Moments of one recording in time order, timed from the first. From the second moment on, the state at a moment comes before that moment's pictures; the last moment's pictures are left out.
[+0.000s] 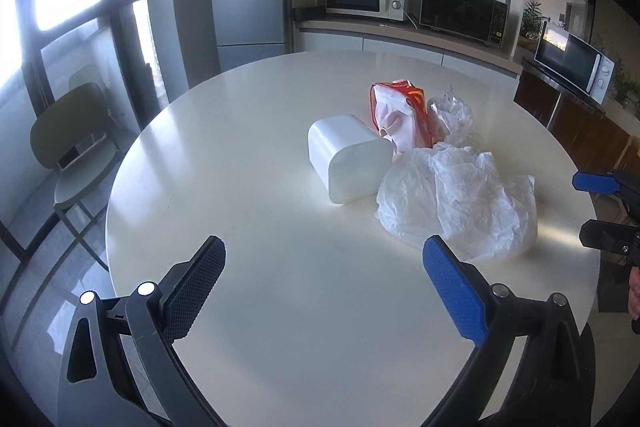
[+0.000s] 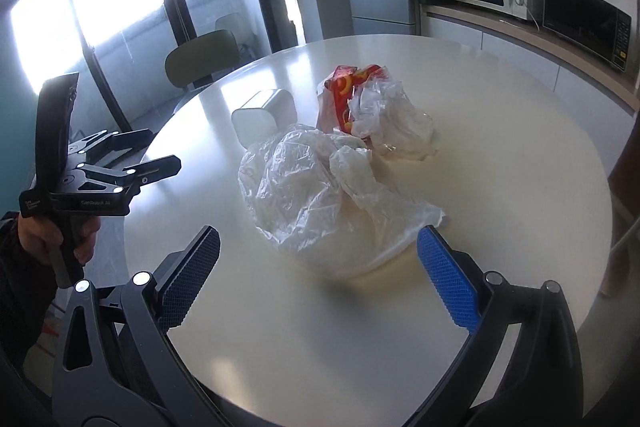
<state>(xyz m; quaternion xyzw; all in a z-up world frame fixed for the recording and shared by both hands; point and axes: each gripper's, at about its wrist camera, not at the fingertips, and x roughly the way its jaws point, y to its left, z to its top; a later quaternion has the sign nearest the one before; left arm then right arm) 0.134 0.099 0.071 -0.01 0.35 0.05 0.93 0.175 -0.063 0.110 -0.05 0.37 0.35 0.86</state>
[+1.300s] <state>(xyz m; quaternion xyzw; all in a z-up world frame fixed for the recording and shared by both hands) 0.220 0.121 0.041 0.02 0.42 0.03 0.91 0.215 -0.018 0.074 -0.08 0.45 0.35 0.82</state>
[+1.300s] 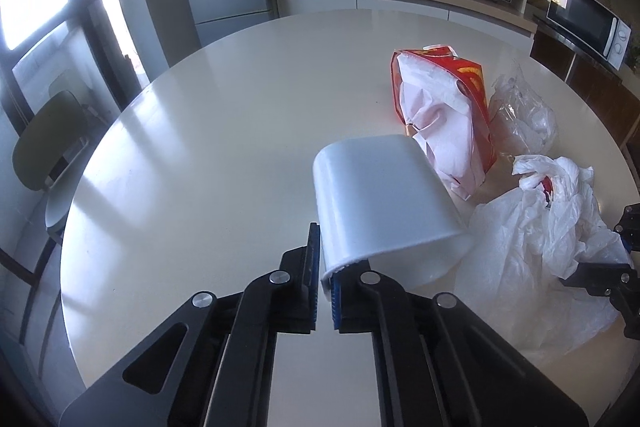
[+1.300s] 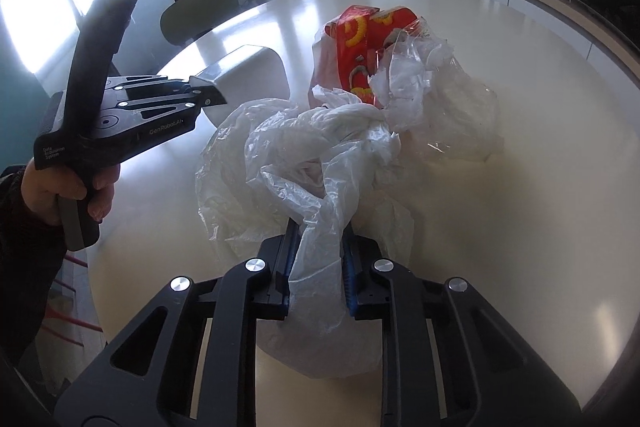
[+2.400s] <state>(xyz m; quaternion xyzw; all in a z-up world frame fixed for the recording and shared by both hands) 0.138 0.108 0.099 -0.04 0.37 -0.01 0.93 0.150 -0.101 0.132 -0.02 0.41 0.36 0.84</state>
